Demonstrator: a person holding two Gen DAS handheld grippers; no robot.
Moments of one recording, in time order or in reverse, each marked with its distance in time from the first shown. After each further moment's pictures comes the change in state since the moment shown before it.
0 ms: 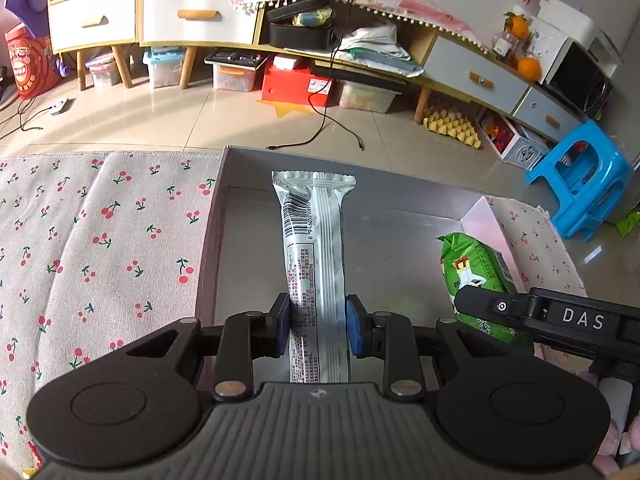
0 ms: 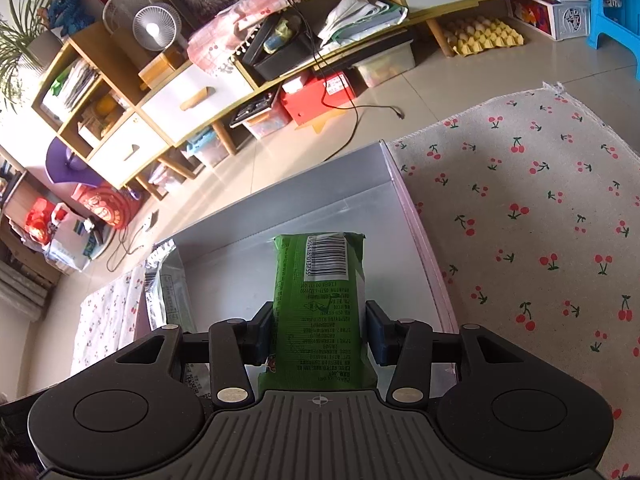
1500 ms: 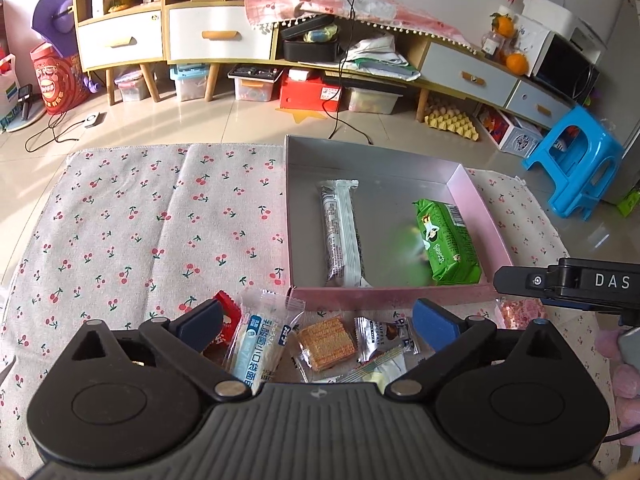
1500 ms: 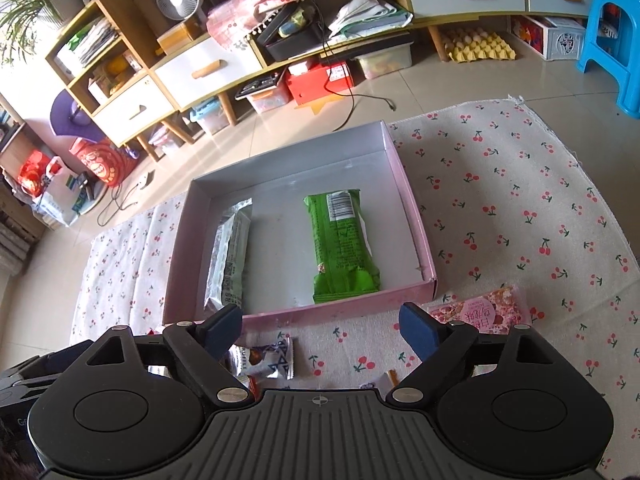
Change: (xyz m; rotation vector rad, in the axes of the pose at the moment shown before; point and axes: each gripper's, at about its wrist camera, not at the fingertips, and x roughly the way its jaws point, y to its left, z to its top) left arm -0.089 0.017 -0.043 0.043 -0.006 0.045; right arm -0.089 0.035 -0.049 -0.121 0.056 -0.083
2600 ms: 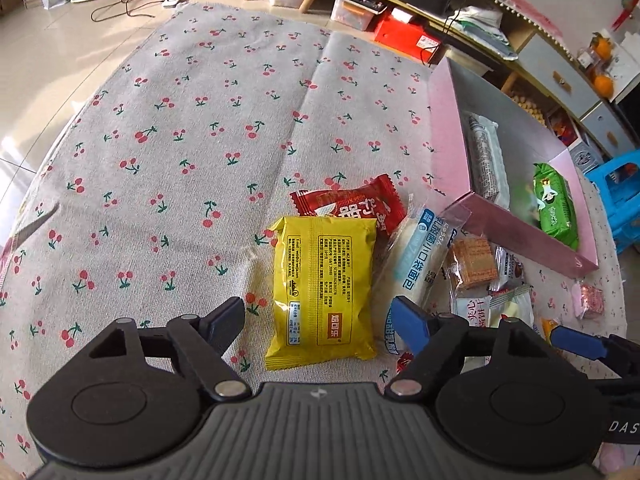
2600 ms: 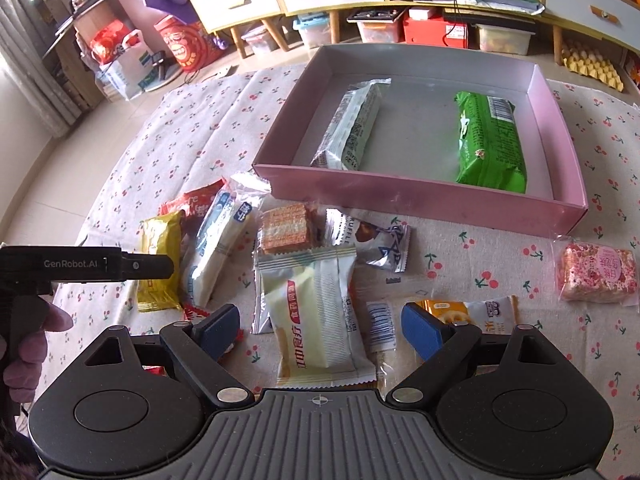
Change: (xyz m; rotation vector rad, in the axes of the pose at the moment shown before) left arm 0.005 0.099 -0.053 -0.295 0.196 0.041; right arm 0.035 0.075 -0.077 -0.338 0.166 0.110
